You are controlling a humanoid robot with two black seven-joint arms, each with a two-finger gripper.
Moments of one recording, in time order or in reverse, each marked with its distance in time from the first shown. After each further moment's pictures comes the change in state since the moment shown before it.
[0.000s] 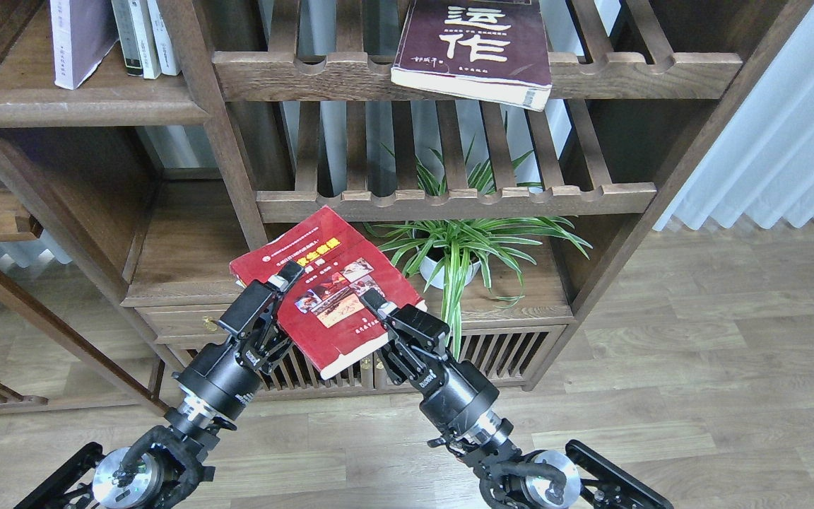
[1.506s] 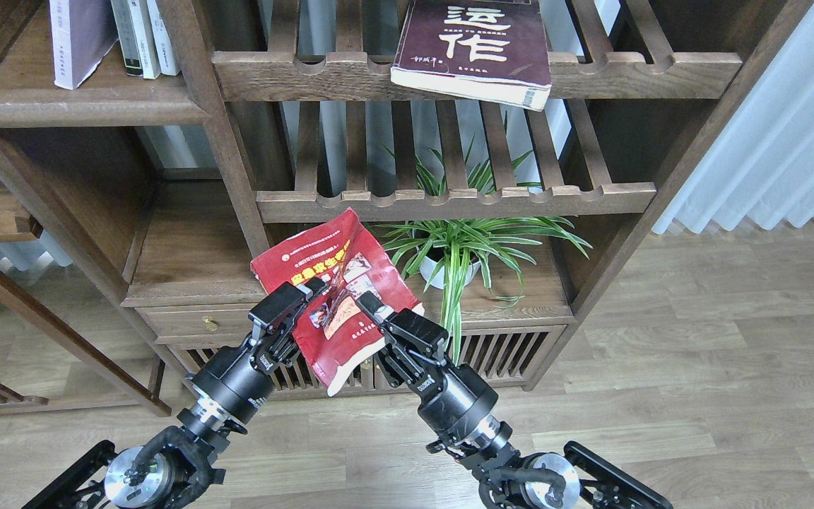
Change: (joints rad) left arm -0.025 -0.014 0.046 0.012 0.007 0.001 0.003; right arm 0.007 0.000 -0.050 -0.022 -0.017 0.001 0.000
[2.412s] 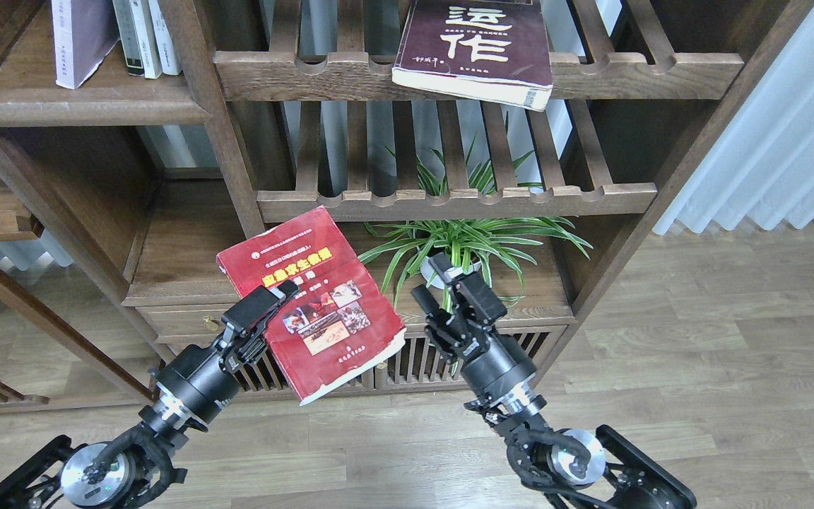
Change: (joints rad) left arm -0.004 0.171 -0.056 -0.019 0.126 -0.001 0.020; right arm 0.008 0.000 0.275 -0.084 0.005 -0.001 0.021
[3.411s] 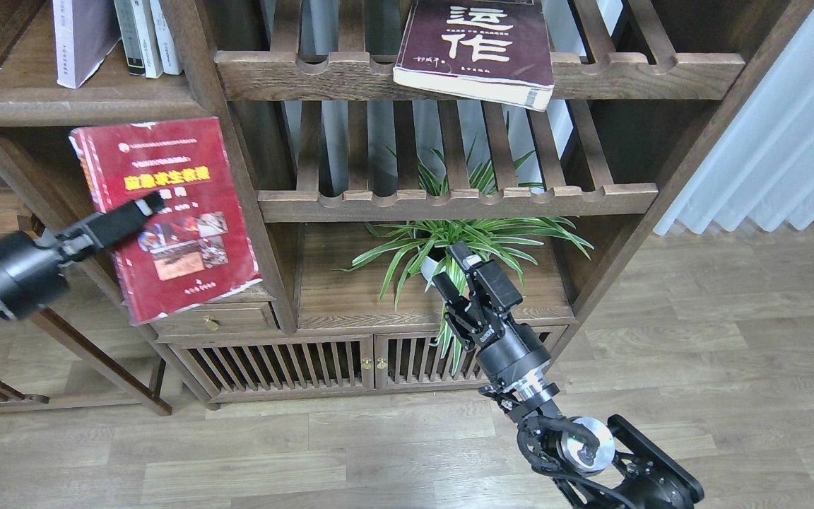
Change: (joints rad) left arm -0.196 0.622 -0.144 -0.054 0.039 0.000 0.074; right arm 0.030 0.000 0.007 -0.041 -0.055 0.000 0.000
